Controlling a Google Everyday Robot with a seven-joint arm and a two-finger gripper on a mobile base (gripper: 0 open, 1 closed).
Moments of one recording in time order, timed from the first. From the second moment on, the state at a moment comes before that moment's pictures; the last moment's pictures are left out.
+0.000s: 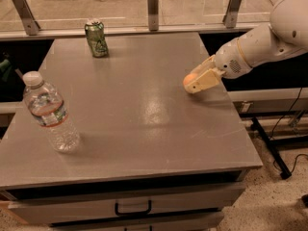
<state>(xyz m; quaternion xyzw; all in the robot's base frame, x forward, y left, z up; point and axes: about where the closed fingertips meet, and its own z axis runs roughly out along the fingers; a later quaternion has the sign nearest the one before) 0.609 -0.127 0.863 -0.52 0.76 0.22 0.32</state>
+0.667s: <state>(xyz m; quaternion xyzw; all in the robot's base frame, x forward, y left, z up) 0.608 -0.124 0.862 -0.52 0.76 0.23 0.32</state>
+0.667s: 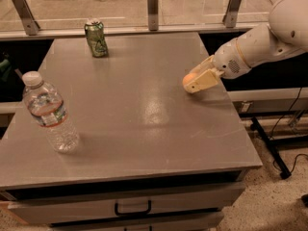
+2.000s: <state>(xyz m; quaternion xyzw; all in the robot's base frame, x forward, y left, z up) 0.529 0.054 0.879 -0.61 0.62 0.36 0.34</state>
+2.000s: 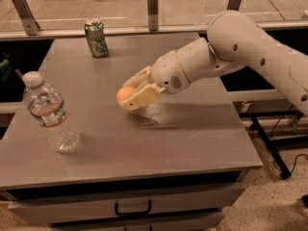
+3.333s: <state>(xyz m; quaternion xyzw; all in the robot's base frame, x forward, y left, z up) 0.477 0.128 0.879 -0.62 0.55 0.44 0.33</state>
